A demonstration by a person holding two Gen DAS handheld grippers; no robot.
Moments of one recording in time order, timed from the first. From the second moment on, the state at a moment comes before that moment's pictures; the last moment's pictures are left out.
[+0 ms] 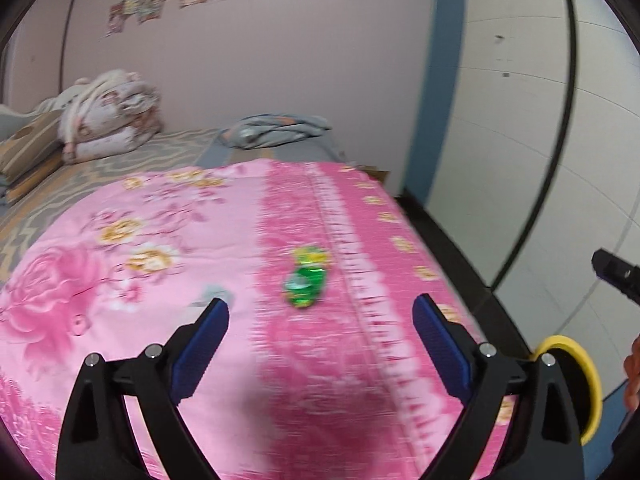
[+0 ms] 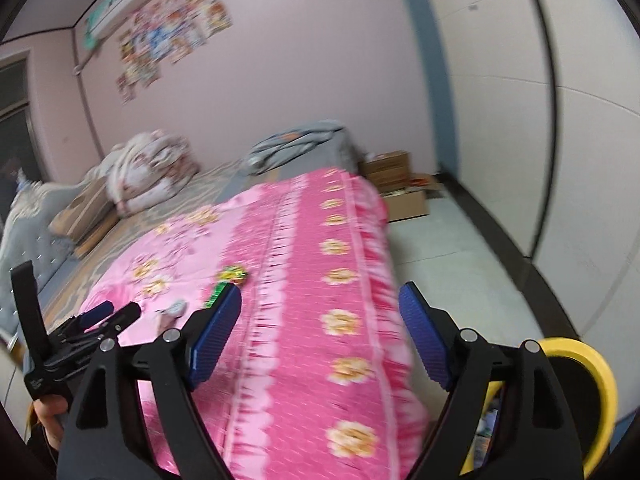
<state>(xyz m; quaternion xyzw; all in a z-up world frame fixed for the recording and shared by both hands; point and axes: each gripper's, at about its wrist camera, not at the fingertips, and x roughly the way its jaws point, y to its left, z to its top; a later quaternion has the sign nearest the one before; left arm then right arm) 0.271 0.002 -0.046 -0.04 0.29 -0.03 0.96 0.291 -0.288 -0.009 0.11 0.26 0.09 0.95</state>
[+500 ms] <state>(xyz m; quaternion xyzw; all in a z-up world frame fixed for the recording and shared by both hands) 0.335 0.081 -0.119 -0.02 0.36 0.00 0.93 0.438 -0.148 -0.077 0.08 0.37 0.19 0.91</state>
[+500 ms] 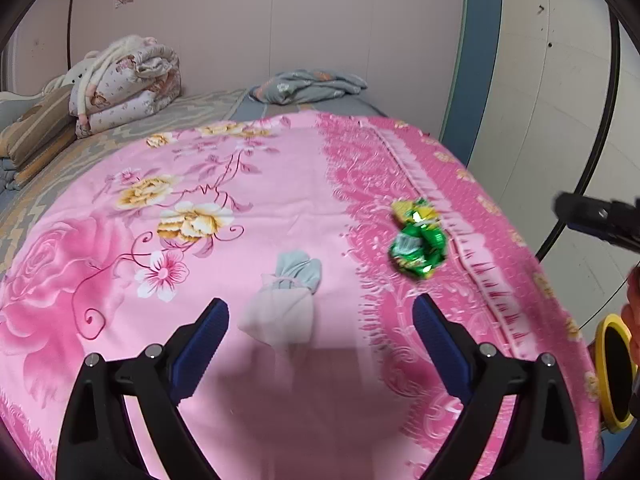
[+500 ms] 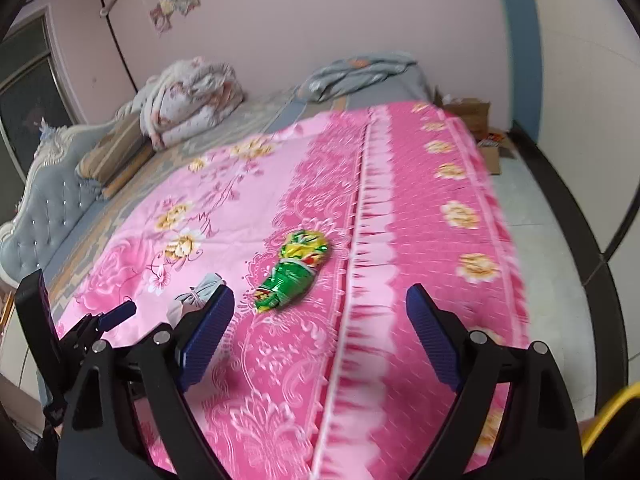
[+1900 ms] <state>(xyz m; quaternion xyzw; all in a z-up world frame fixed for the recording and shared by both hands) 0.315 0.085 -0.112 -0.07 0.35 -0.04 0.93 0.430 -0.124 -0.087 0.07 0.40 0.18 0.90</state>
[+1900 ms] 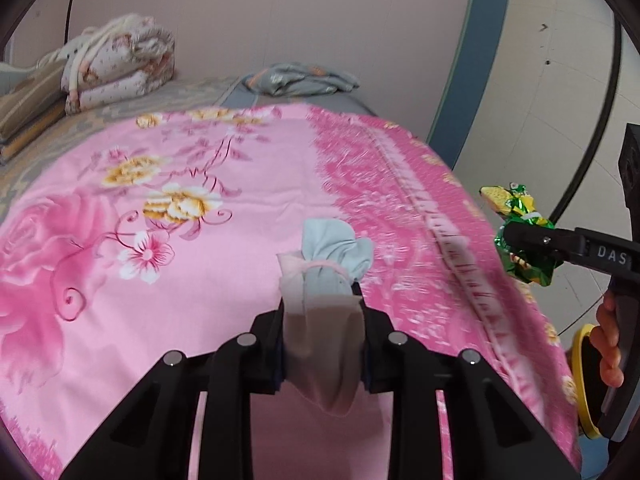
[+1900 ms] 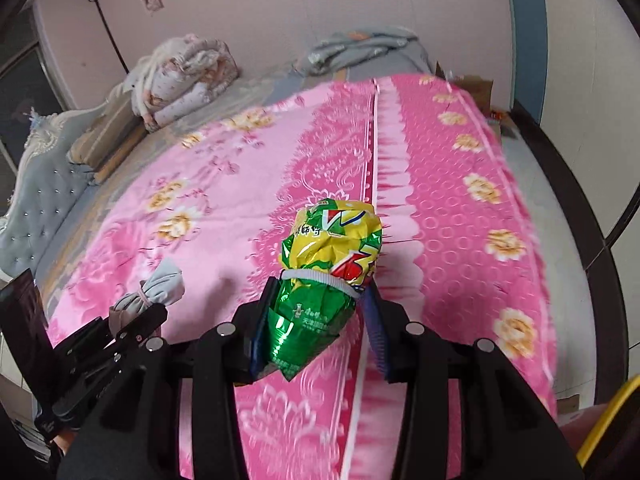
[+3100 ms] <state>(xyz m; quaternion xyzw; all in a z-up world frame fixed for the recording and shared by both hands) 0.099 -0.116 0.070 0.01 0.12 -0.18 0.98 0.143 -0.381 0.048 0.15 0.16 0.03 0.98</state>
